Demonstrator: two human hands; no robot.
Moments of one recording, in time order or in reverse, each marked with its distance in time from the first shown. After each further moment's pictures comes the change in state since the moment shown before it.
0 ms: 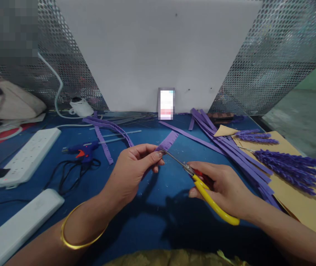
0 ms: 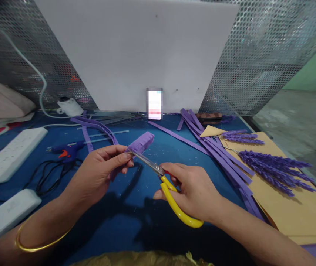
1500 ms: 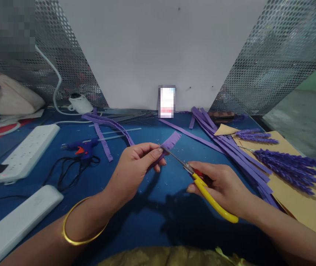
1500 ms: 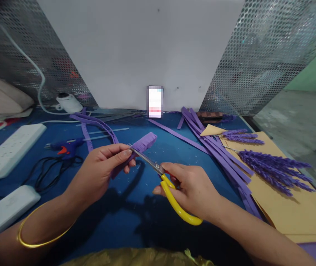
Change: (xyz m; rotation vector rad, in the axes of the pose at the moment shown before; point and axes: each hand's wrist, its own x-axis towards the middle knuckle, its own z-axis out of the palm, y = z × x) left_hand -0.002 -0.002 0.002 0.066 -0.031 0.043; right_hand 0.001 0.000 0.001 -0.007 -0.044 0.001
